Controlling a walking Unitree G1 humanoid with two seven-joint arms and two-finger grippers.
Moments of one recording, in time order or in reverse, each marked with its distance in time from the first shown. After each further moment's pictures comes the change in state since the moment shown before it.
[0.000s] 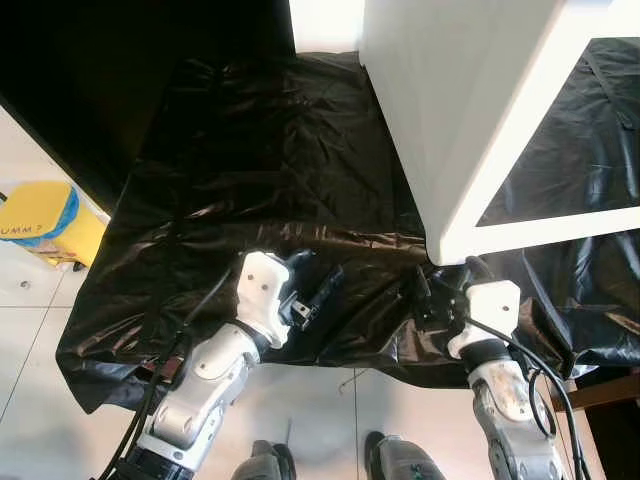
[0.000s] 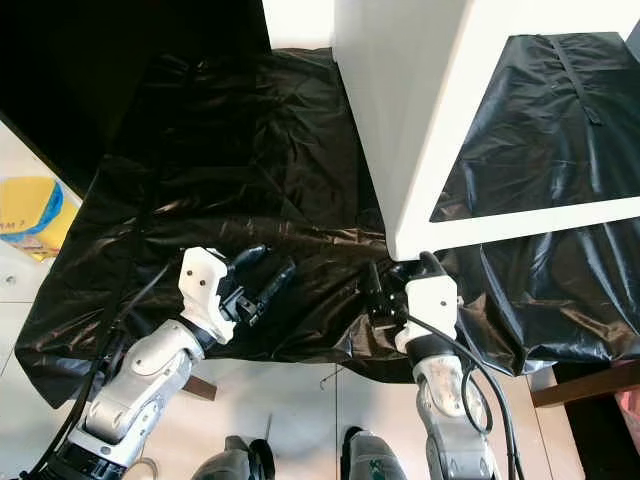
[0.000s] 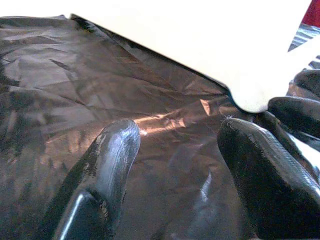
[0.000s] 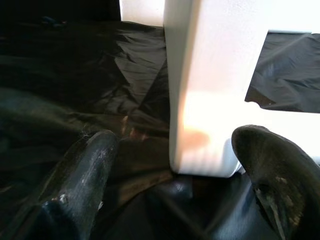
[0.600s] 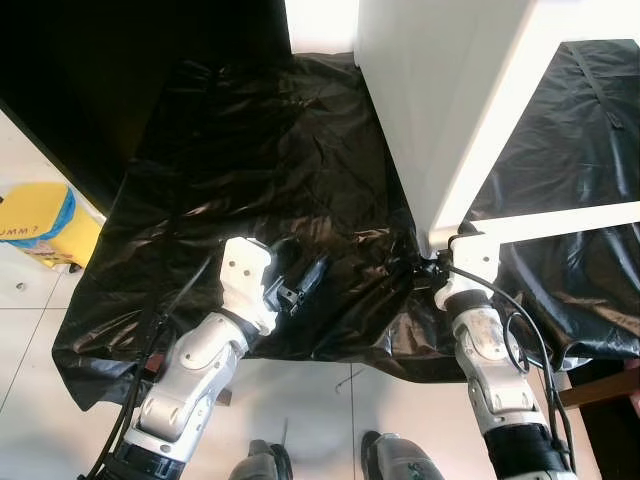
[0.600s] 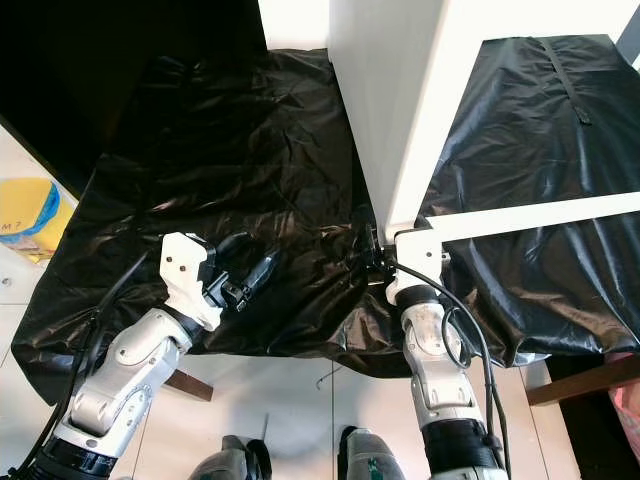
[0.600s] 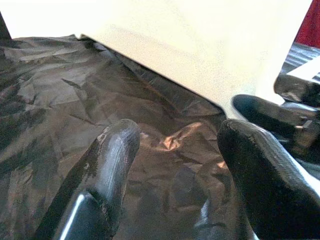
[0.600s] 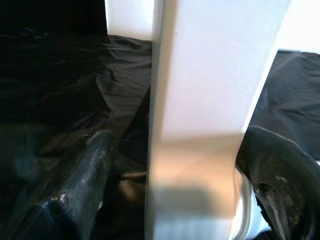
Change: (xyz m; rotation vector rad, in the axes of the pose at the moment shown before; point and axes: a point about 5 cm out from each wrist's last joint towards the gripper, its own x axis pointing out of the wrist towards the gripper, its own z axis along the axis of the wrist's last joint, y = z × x) left arm -0.001 0.007 0.015 0.006 -0.039 0.023; right arm 0.059 0.007 -0.002 -0.010 -0.040 -0.013
